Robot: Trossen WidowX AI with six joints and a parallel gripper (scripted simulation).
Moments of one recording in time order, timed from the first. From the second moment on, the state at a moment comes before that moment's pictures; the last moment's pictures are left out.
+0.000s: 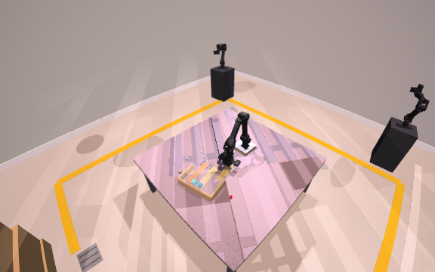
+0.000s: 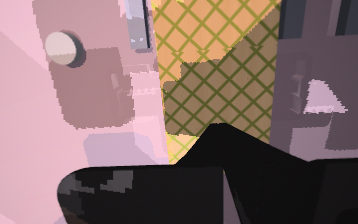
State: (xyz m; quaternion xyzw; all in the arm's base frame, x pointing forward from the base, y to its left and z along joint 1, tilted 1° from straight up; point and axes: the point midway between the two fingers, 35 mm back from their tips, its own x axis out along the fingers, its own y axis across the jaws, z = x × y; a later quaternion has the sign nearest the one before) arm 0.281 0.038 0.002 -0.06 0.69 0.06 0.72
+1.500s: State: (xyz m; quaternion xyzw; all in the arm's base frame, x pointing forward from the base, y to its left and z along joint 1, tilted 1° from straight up) arm 0.215 0.027 0.000 -0.06 0.69 0.06 0.72
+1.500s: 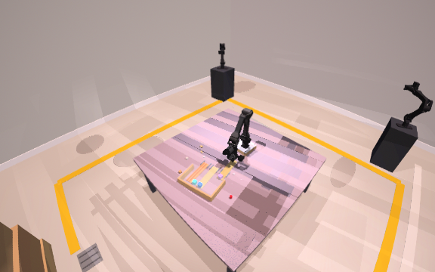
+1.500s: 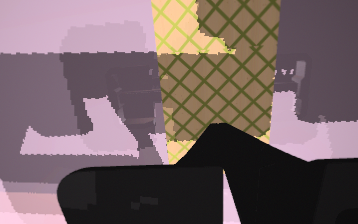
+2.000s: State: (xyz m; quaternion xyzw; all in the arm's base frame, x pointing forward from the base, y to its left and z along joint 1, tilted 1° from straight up) arm 0.201 0.025 0.000 -0.06 0.69 0.06 0.72
